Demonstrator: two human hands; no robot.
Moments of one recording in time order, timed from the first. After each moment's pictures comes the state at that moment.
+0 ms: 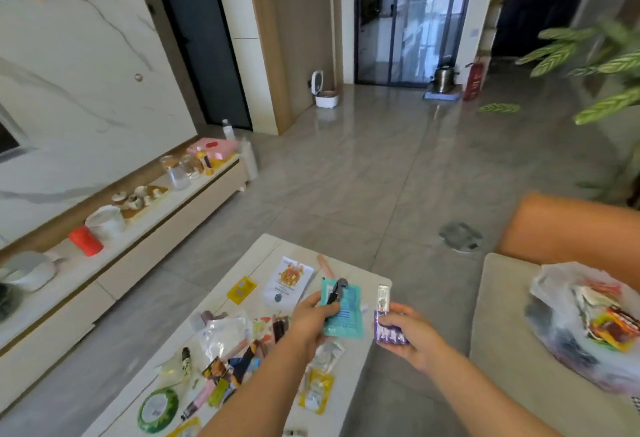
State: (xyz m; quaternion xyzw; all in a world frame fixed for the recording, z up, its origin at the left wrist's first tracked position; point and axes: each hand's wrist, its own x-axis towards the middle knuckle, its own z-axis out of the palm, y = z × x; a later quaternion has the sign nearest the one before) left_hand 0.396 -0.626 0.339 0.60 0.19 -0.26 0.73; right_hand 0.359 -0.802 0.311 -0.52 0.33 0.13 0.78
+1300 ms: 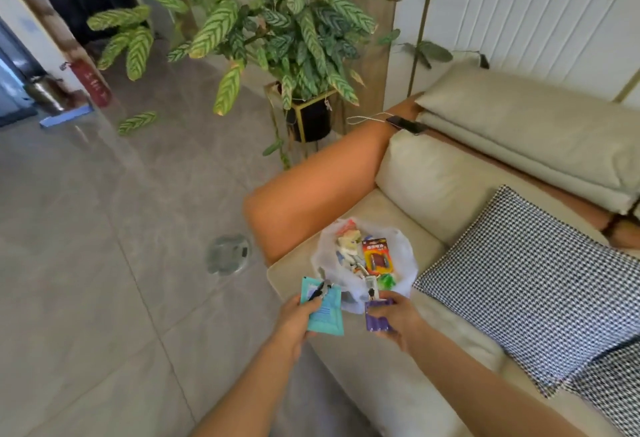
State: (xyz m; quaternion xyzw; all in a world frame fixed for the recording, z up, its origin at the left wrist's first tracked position) left_hand 0.574 -1.121 0.273 0.66 -0.14 -0.60 0.43; right_hand 0.398 -1.174 0.254 -0.24 0.64 -0.25 0.69
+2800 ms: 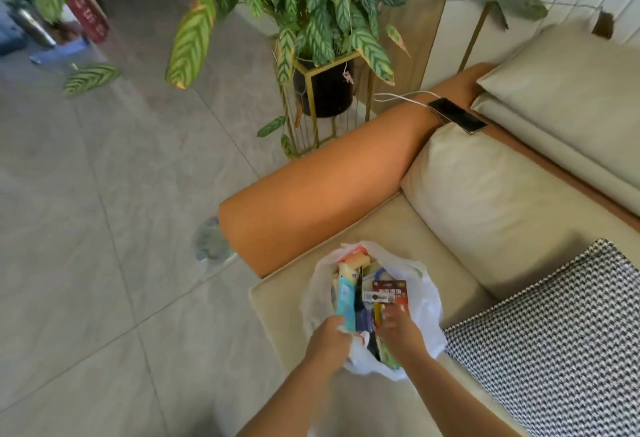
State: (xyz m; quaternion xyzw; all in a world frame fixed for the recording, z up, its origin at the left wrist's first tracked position) left_hand 0.548 -1.337 0.132 0.78 -0.25 -0.56 0.16; right_hand 0.416 -1.387 0.113 -0.55 0.68 -0.03 0.48
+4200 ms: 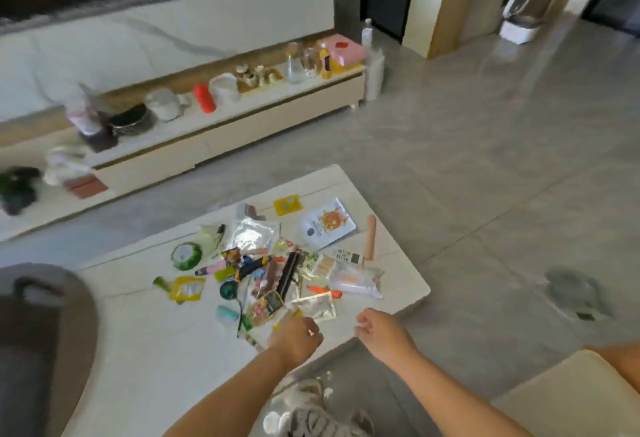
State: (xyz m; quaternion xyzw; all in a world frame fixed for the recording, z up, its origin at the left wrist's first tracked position) left_hand 0.432 -0.732 0.222 0.87 0.25 -0.29 0.30; right_hand 0.511 -0.908 0.223 -0.90 -0.16 0.34 0.22
